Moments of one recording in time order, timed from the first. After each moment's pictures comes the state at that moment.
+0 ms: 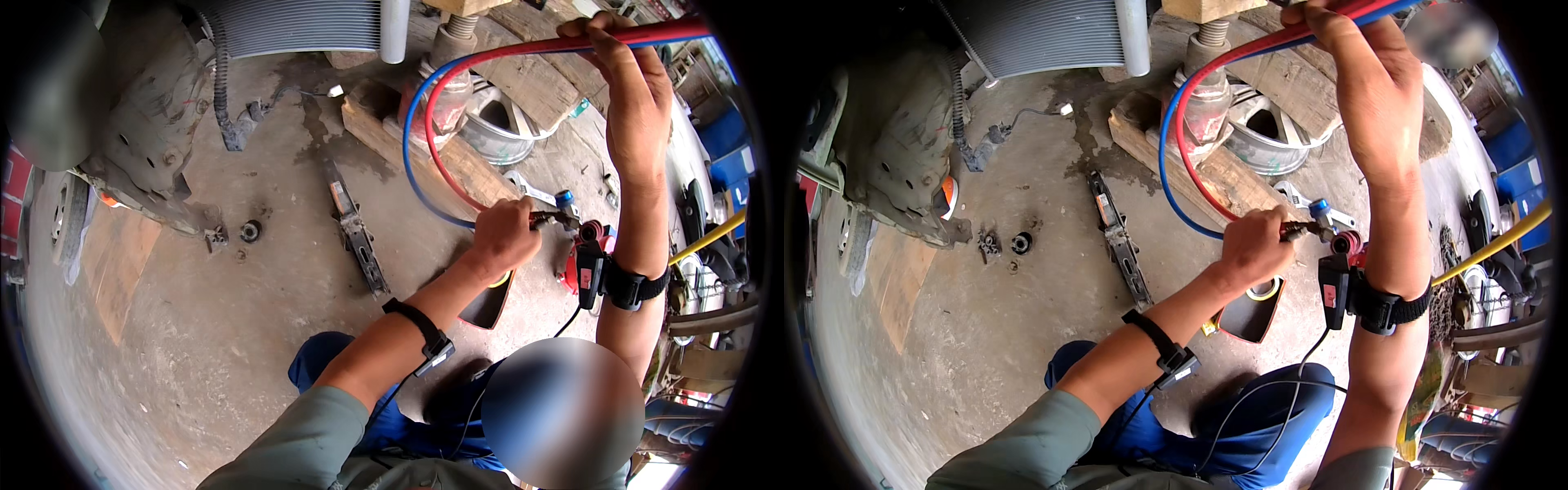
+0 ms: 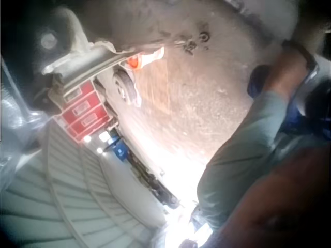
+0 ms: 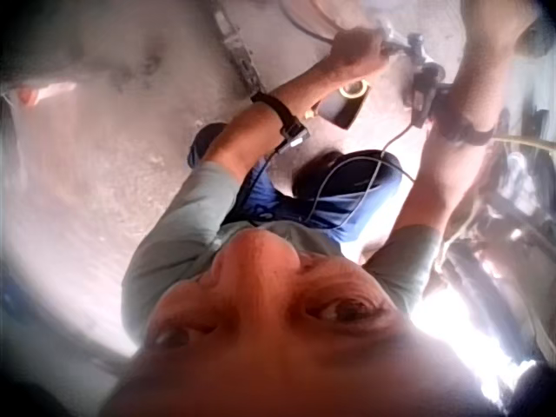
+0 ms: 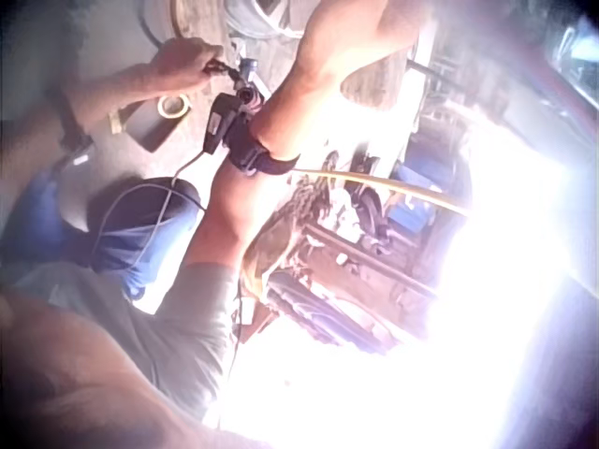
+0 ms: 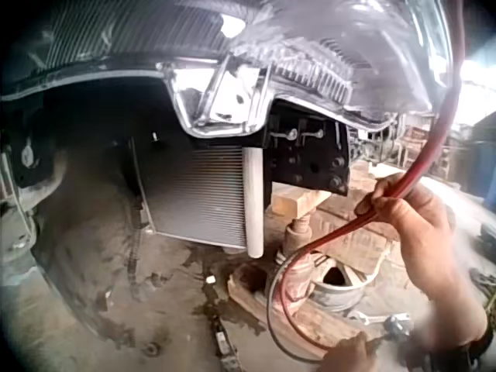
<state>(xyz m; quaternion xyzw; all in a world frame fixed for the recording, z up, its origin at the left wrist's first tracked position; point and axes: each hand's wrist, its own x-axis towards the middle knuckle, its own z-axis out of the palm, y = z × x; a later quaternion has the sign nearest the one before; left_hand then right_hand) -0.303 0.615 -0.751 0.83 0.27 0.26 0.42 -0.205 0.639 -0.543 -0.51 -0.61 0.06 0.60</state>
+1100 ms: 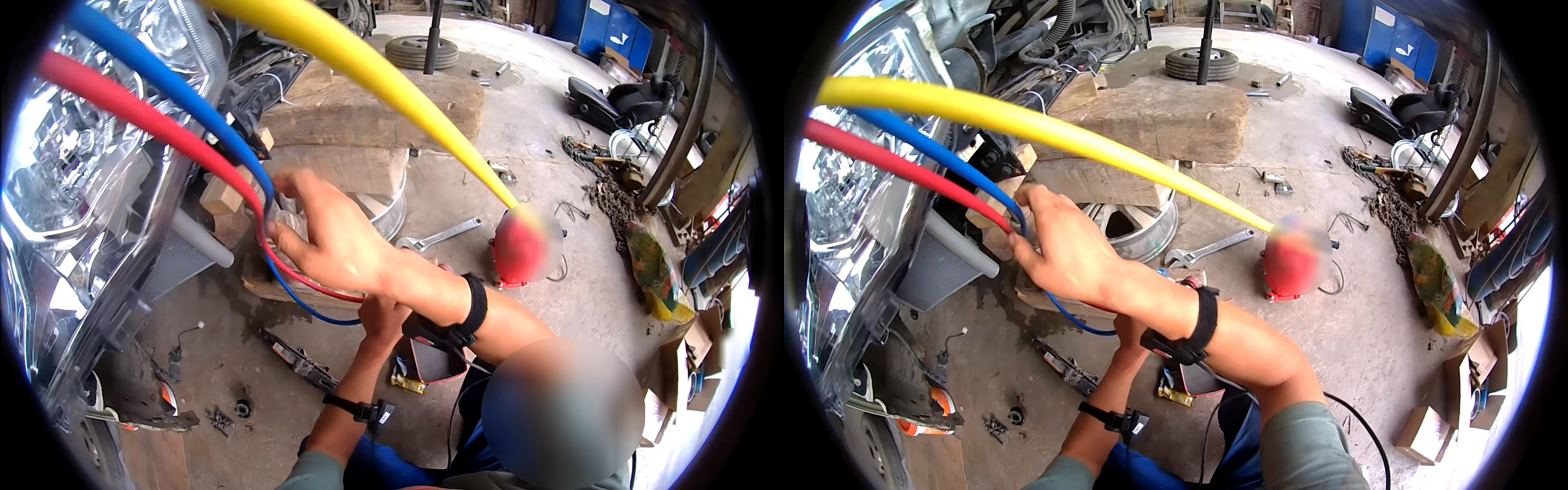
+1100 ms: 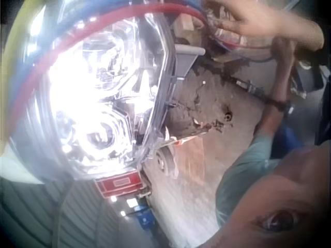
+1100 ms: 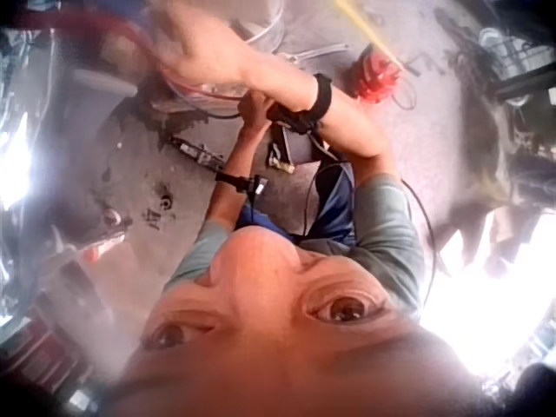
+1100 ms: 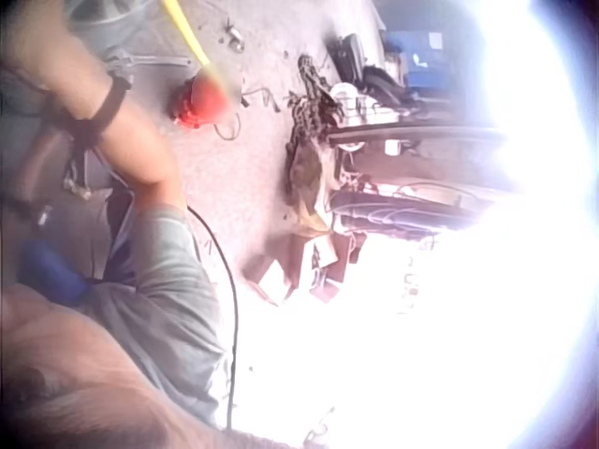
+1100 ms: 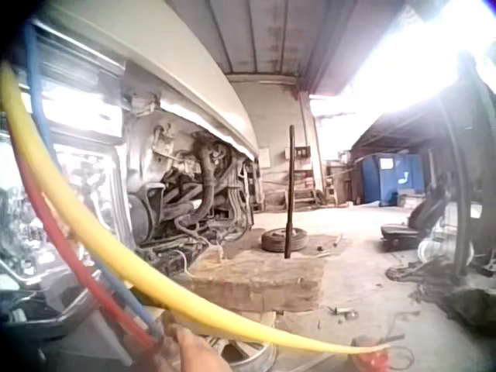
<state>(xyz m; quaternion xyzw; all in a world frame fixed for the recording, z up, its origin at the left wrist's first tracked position) -0.263 0.622 -0.790 0.87 0.15 0.32 0.34 -0.229 0.616 -0.548 -0.61 -0.55 -0.06 0.57</state>
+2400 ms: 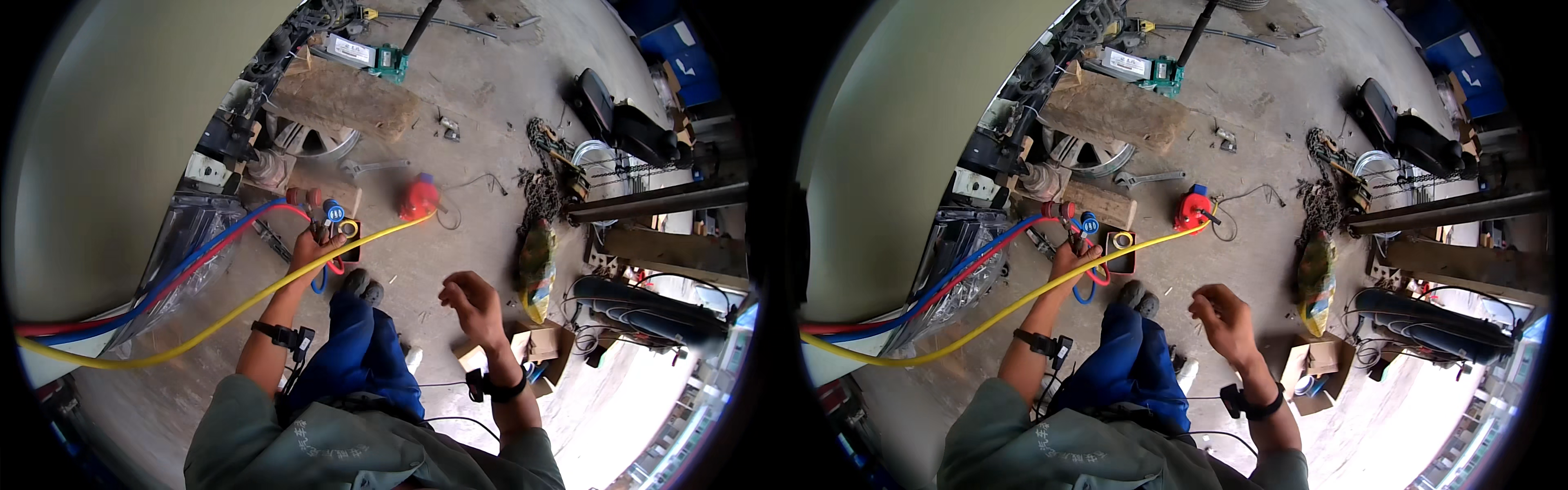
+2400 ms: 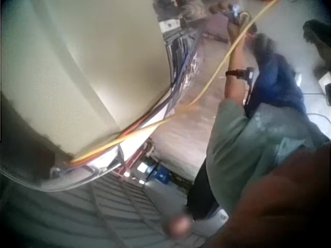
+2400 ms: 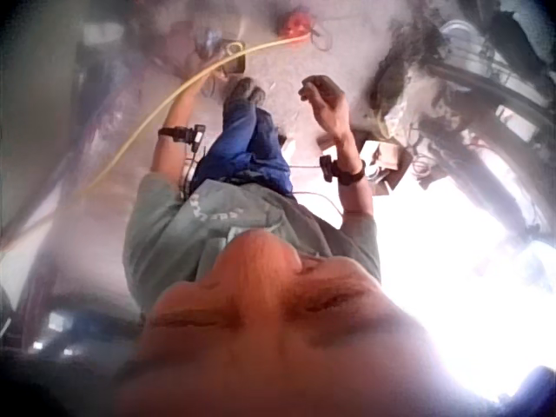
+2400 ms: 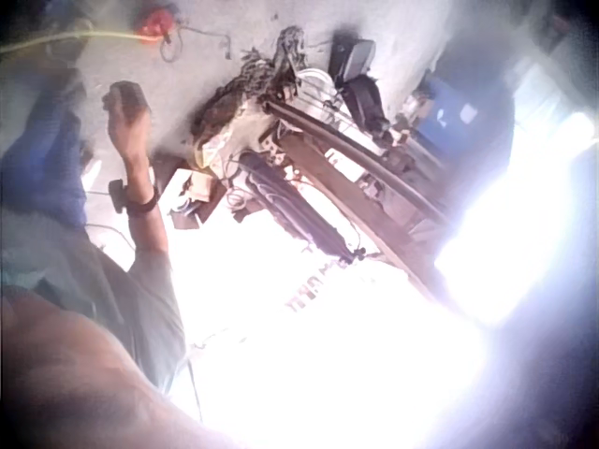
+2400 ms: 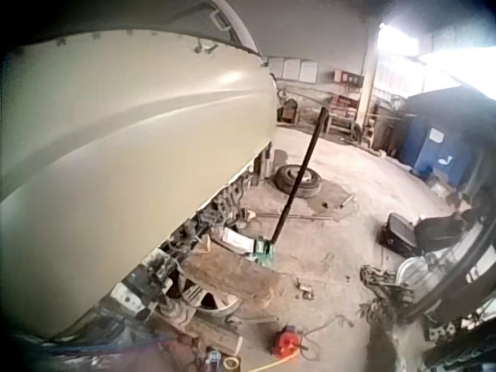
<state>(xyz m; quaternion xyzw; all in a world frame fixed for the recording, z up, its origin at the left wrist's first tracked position) -0.244 0.519 -0.342 0.65 0.32 0.10 0.69 -0.107 0.232 -0.189 -0.74 -0.07 0.40 0.53</state>
